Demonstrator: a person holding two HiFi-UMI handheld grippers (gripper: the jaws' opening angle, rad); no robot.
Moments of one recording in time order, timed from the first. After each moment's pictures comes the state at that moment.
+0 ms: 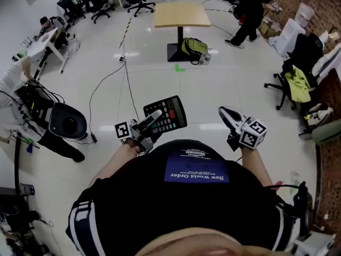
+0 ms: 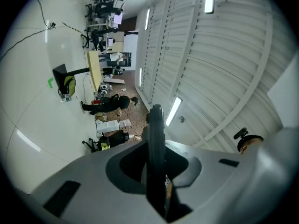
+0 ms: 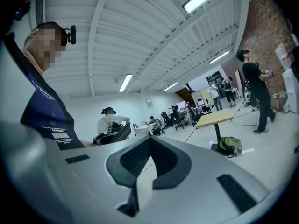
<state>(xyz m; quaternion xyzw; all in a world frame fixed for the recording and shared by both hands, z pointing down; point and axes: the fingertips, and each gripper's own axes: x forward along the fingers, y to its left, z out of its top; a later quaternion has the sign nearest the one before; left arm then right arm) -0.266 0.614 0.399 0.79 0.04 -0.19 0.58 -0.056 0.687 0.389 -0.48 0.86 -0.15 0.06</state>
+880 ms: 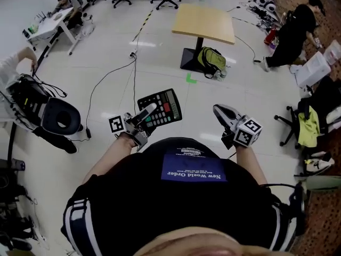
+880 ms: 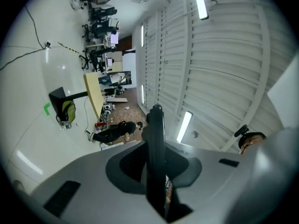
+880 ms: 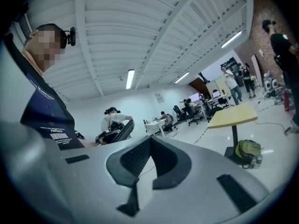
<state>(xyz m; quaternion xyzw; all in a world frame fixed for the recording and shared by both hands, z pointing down) -0.202 0.369 0.402 0.80 -0.05 -0.25 0.55 0.015 0.407 0.400 -0.38 0.91 -0.17 0.04</state>
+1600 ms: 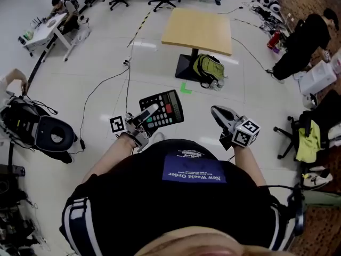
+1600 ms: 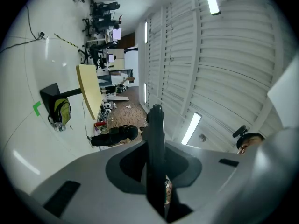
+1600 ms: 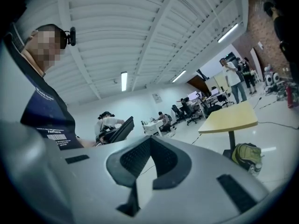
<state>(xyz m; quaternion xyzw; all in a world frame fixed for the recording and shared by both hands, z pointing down) -0.077 0.211 0.399 0.79 -0.05 -0.25 0.55 0.128 0.242 0.410 -0.37 0.91 -0.19 0.04</state>
